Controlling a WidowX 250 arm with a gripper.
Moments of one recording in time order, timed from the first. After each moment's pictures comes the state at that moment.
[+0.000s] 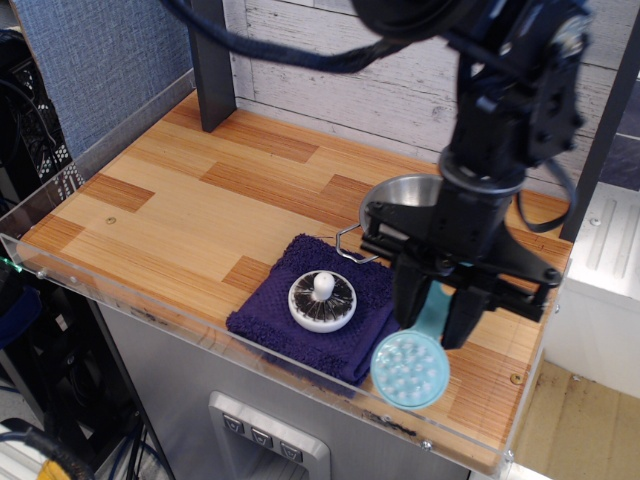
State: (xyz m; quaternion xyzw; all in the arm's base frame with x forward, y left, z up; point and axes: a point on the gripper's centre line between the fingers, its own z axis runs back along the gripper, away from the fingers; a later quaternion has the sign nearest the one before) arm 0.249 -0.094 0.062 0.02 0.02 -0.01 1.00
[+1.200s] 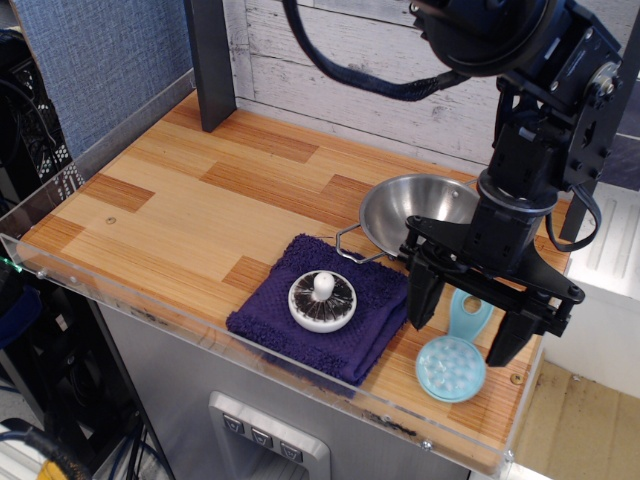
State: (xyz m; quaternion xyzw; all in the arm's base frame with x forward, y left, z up) arm 0.269 -0.110 0.039 0.03 0.05 -0.04 1.00
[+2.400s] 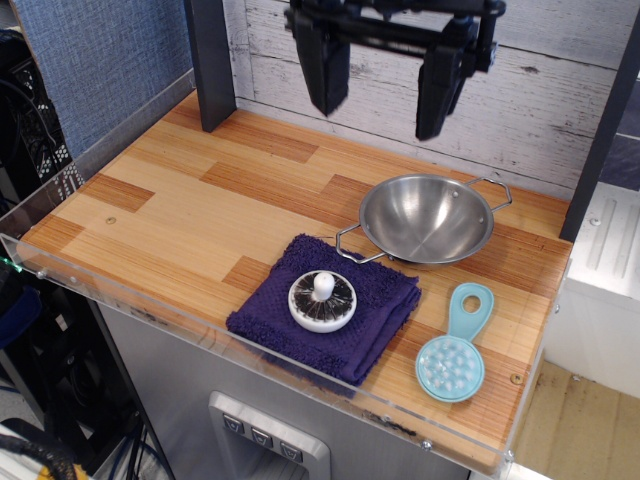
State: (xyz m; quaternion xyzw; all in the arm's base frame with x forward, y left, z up) arm 0.275 -0.040 0.174 -0.01 -0.05 0.02 1.00
